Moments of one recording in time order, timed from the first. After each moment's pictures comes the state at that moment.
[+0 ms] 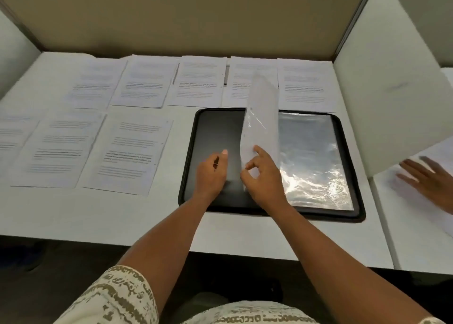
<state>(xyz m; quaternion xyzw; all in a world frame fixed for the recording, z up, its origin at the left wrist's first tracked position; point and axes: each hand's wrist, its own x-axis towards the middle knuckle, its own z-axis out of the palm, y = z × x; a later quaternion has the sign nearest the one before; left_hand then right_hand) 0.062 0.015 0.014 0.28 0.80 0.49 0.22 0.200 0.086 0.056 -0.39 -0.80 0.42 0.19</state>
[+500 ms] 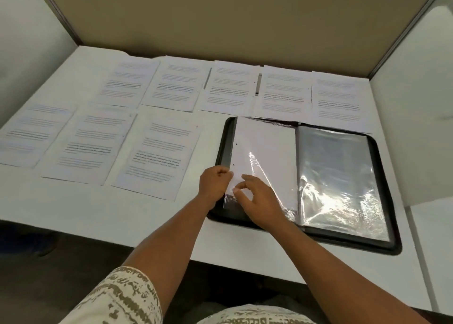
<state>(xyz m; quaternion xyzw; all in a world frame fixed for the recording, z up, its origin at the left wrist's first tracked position) -0.014 -0.016 0.001 0.17 0.81 0.46 0.31 0.132 0.045 0.026 -0.32 -0.84 0.44 0.08</state>
